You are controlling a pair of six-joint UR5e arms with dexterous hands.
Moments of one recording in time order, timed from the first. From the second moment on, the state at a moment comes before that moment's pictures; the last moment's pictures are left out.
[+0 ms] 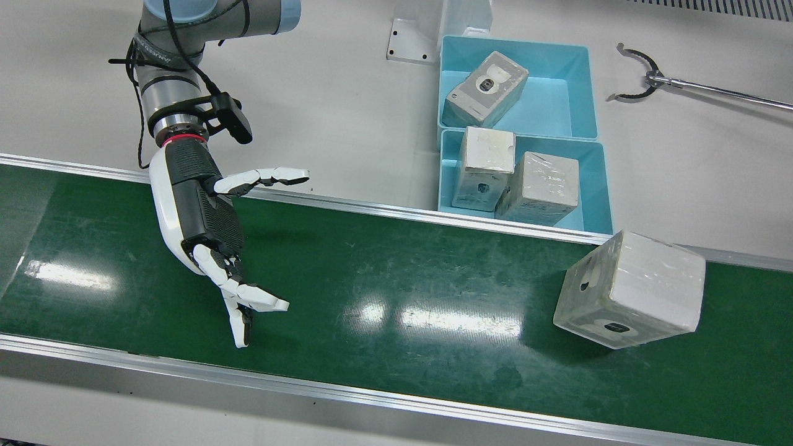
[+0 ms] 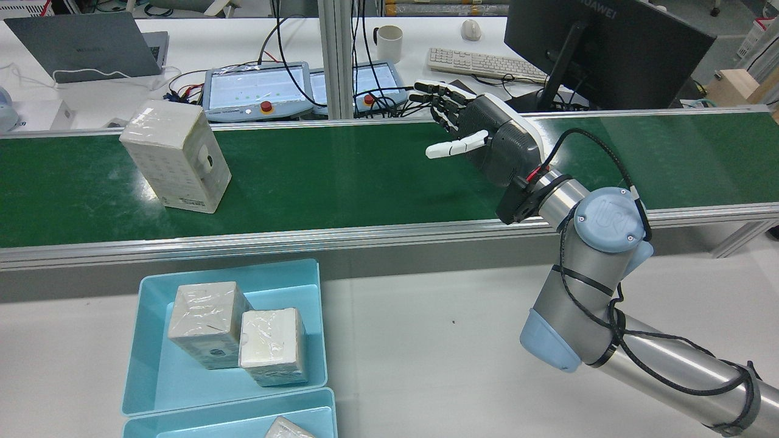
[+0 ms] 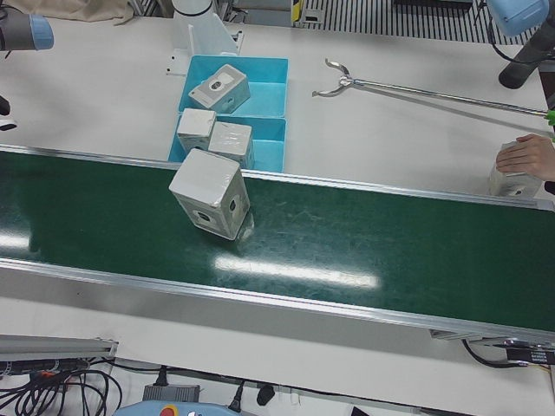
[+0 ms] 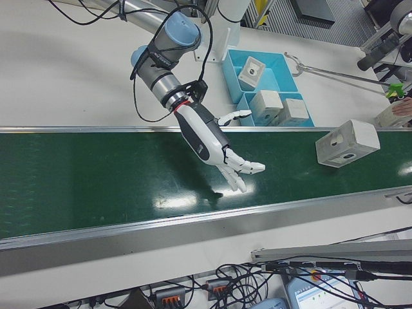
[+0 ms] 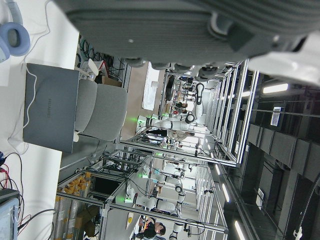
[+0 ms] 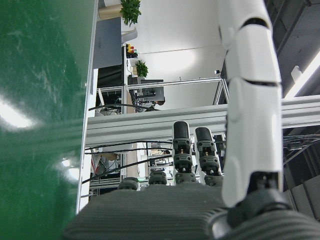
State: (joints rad) left arm -1.81 -1.79 -1.75 0.44 1.92 -0.15; right arm 0.80 -1.06 1.76 -3.44 -1.19 -0.10
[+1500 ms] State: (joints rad) left arm -1.81 -1.79 -1.75 0.44 1.92 -0.15; right arm 0.80 -1.06 1.80 -3.44 -1.19 -0.08
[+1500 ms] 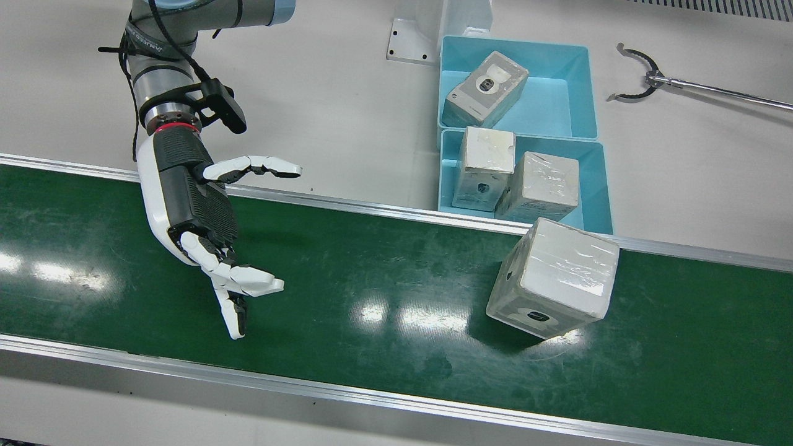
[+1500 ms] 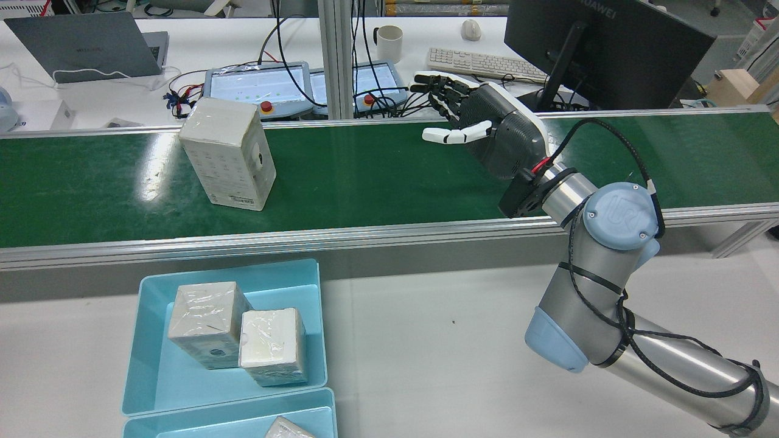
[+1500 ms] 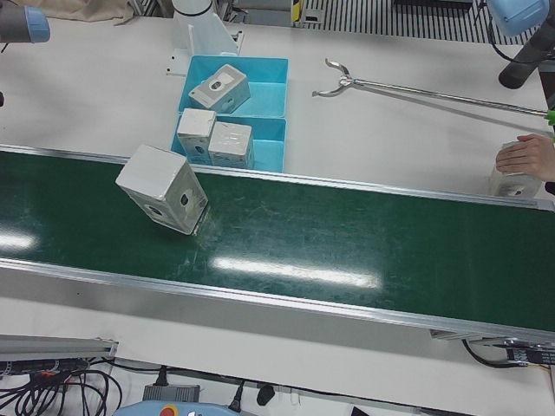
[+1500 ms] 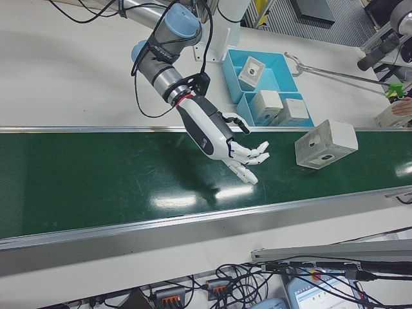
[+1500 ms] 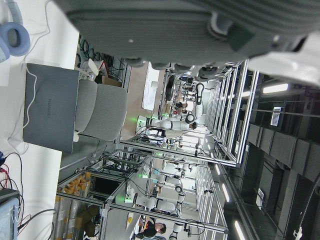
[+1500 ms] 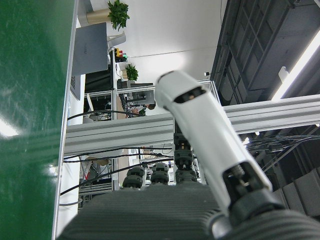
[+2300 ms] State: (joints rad) left arm -1.81 -1.79 -1.75 0.44 1.92 -0.15; right arm 0.78 -1.06 1.80 -3.45 -1.19 -0.08
